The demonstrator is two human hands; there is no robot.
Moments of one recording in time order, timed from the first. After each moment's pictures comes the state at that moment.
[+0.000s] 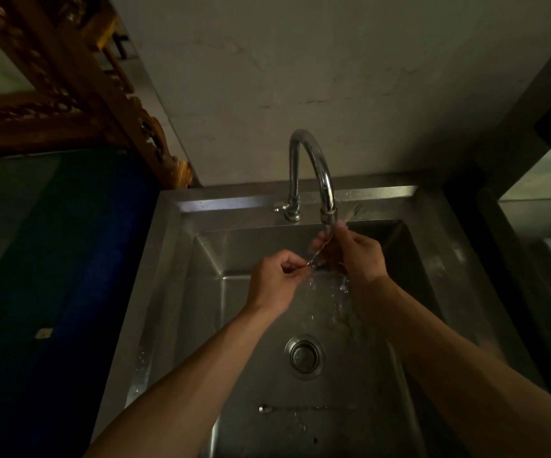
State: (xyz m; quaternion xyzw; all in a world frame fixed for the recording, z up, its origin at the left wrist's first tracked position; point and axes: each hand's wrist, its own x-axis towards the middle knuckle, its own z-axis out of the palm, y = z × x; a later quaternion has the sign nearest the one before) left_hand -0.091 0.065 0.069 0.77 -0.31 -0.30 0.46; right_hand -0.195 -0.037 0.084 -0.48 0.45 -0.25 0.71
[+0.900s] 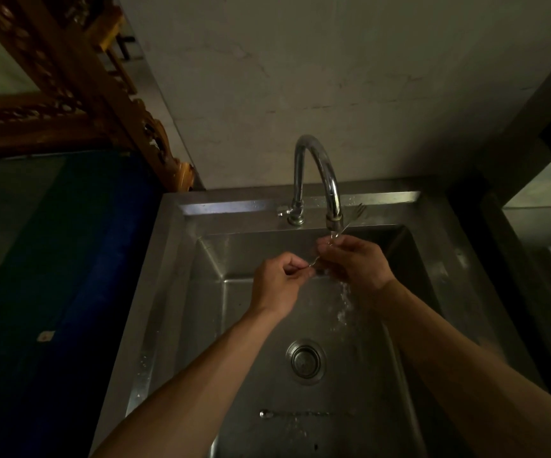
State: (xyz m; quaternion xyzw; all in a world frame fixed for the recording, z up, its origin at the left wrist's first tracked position) left_hand -0.089 0.060 0.072 0.77 -0.30 -0.30 0.48; right_hand -0.194 -0.040 0.083 -0.53 0.44 -0.19 0.70
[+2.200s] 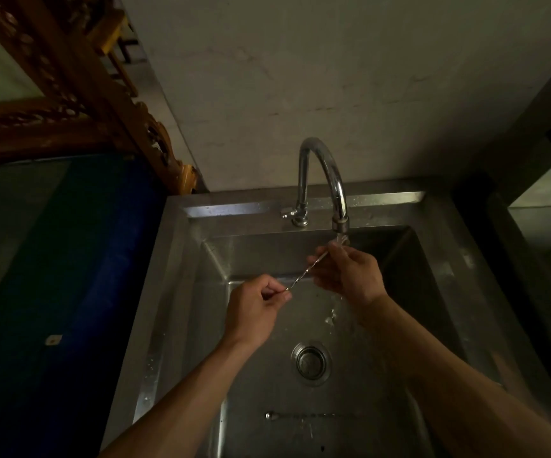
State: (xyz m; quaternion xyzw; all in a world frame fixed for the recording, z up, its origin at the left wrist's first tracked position) left_hand -0.070 0.113 0.063 0.82 -0.31 -0.24 0.42; right_hand -0.181 -0.022 0.079 -0.43 0.45 -0.23 0.75
